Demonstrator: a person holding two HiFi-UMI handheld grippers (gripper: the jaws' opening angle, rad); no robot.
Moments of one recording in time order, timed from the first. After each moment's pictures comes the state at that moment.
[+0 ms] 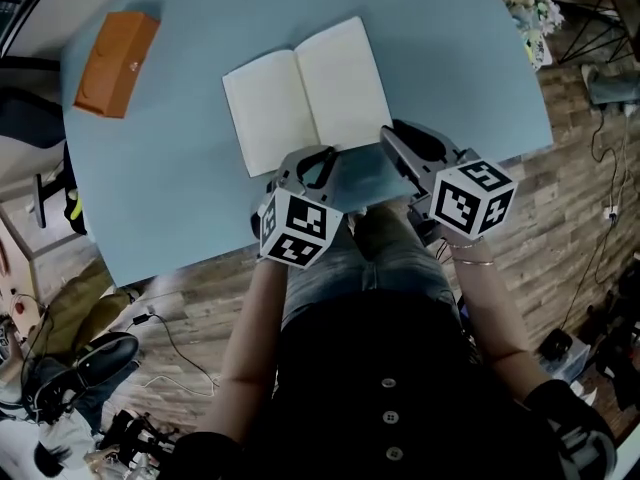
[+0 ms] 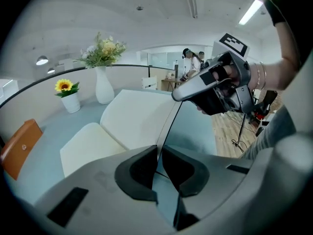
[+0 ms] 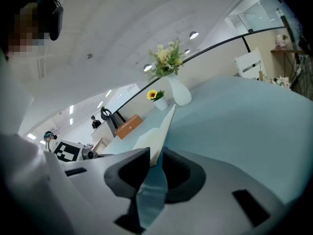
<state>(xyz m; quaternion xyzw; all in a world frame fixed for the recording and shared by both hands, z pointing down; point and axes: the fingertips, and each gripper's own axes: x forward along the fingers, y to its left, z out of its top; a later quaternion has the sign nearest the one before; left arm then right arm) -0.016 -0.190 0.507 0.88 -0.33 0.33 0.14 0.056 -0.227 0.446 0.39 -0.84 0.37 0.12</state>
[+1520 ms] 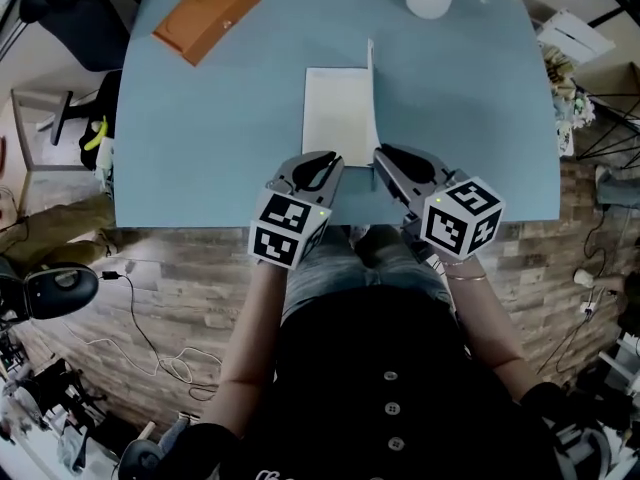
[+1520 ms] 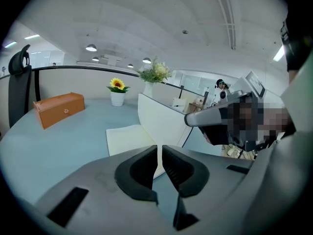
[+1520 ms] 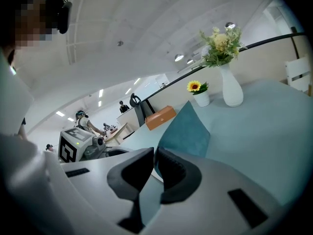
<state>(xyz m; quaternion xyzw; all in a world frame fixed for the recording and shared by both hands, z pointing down) -0.115 -0.183 0.446 0.83 -0.48 0.17 0.24 -0.063 -0.202 0.404 0.23 -0.91 0.30 0.16</state>
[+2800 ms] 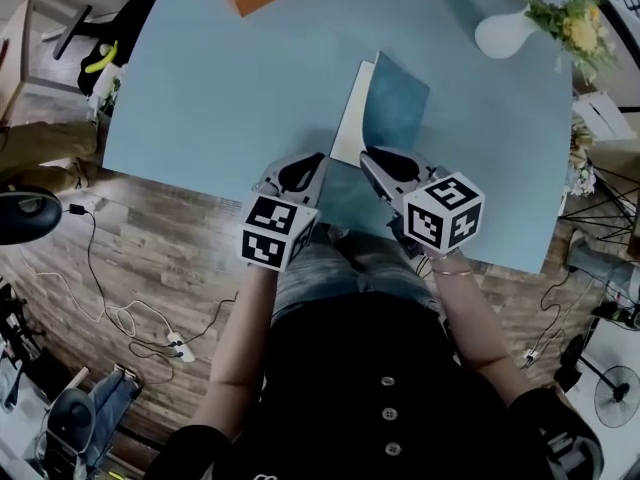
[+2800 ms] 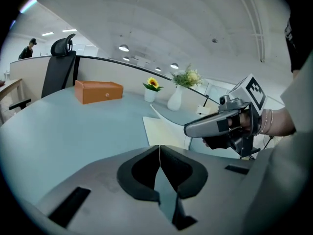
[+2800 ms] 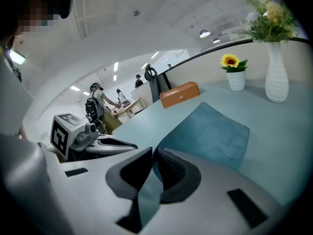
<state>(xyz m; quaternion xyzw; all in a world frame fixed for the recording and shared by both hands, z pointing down) -0.196 -0.156 0.479 0.74 -0.59 0.11 0.30 -0.146 -0.191 0.458 0.11 -0.92 0.25 0.29</state>
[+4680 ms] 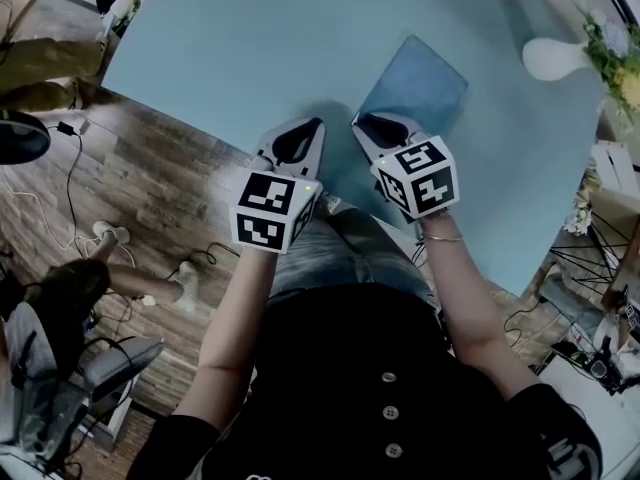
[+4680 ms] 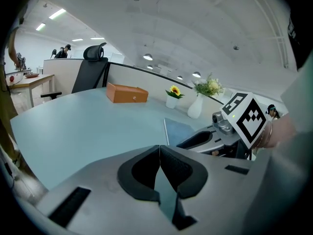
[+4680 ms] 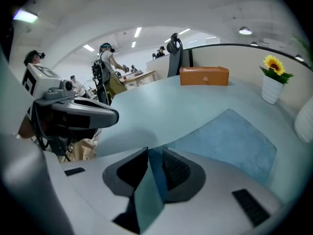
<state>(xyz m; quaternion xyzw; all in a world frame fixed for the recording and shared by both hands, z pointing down) -0.231 -0.129 0.484 0.64 -0.69 0.06 0.32 -0.183 -0.176 0.530 0.02 -0.90 0.11 0.43</state>
